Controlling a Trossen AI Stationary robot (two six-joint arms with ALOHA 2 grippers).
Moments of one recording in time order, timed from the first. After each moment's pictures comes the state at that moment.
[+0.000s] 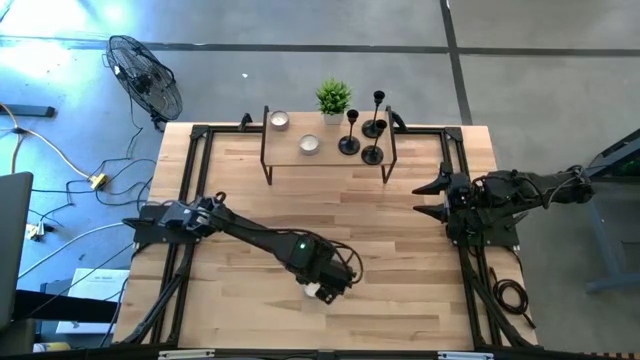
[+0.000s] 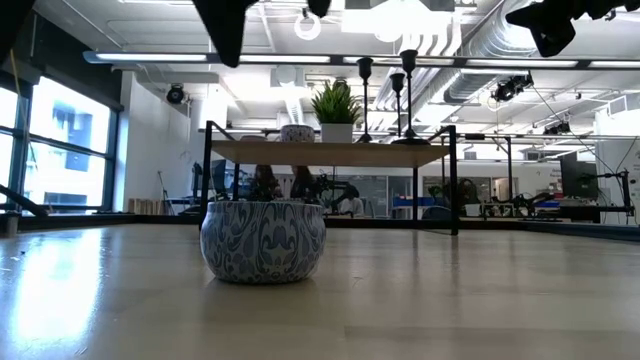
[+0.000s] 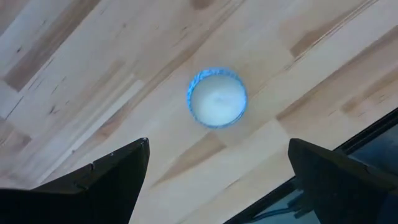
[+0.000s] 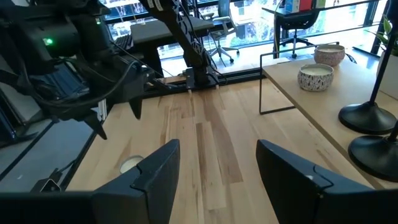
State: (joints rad) left arm -0.39 2.21 2.27 -1.48 0.01 -1.26; right arm 0.23 0.39 0.59 -0.40 0.26 0.22
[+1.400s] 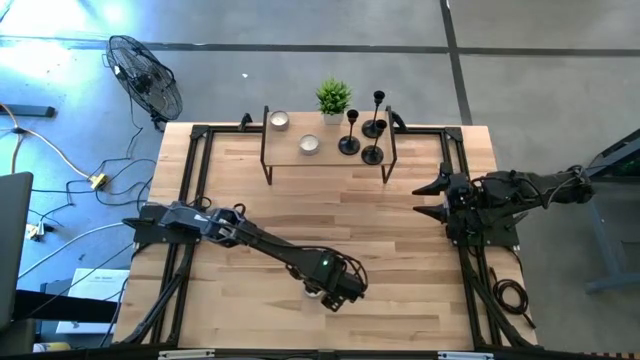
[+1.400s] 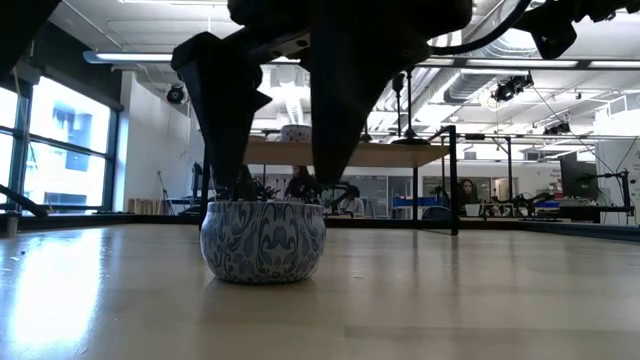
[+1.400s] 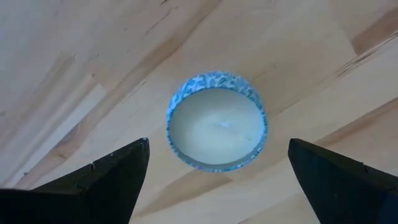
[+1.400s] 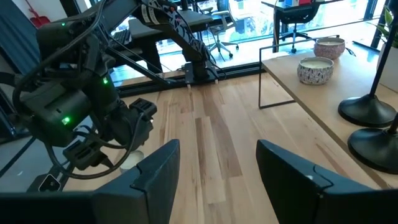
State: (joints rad) left arm -0.39 2.41 2.27 -1.41 0.09 -1.26; right arm 0.23 0.39 0.59 -0.42 0.26 0.24
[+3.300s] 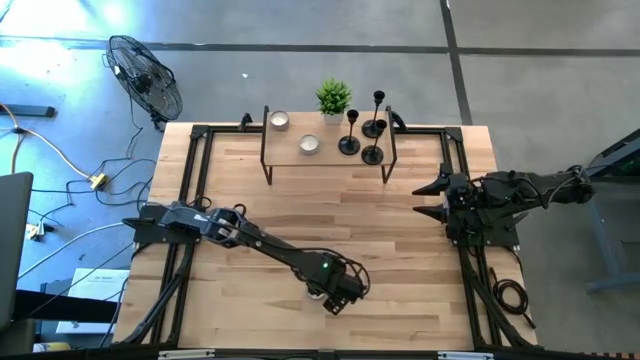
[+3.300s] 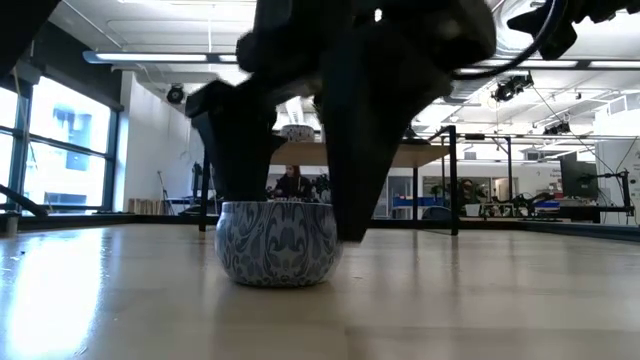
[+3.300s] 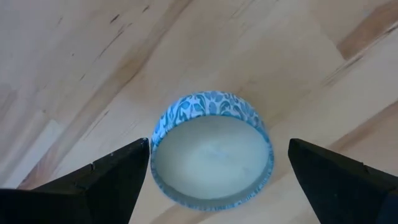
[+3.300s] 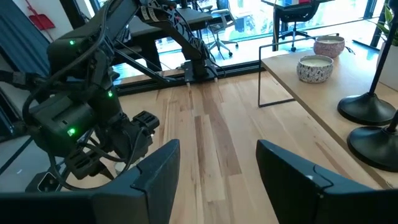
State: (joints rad) left arm -0.39 2.41 2.17 -1.24 0.09 -1.18; right arm 0.23 0.39 0.59 -0.43 0.26 0.24
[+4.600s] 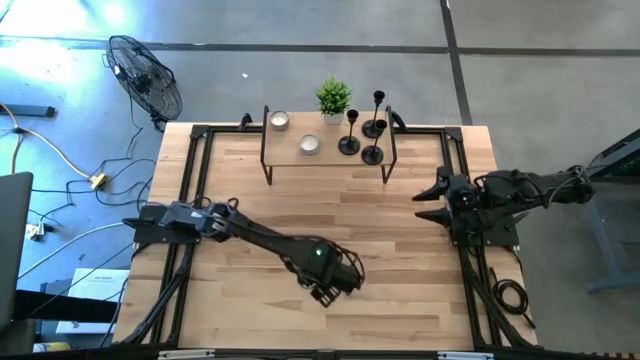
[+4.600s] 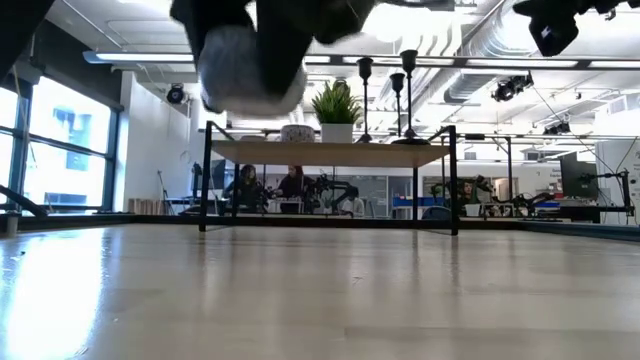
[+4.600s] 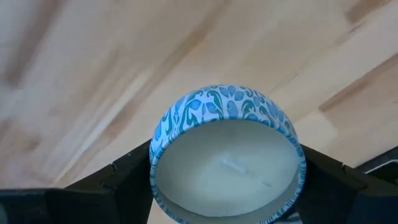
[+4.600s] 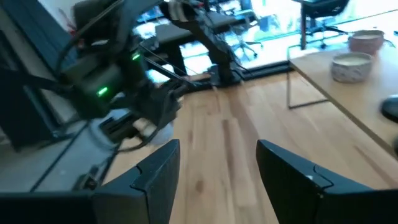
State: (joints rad) left arm -0.37 2.35 2.32 -1.54 0.09 -1.15; right arm 0.23 0.39 0.59 -0.39 0.16 0.29
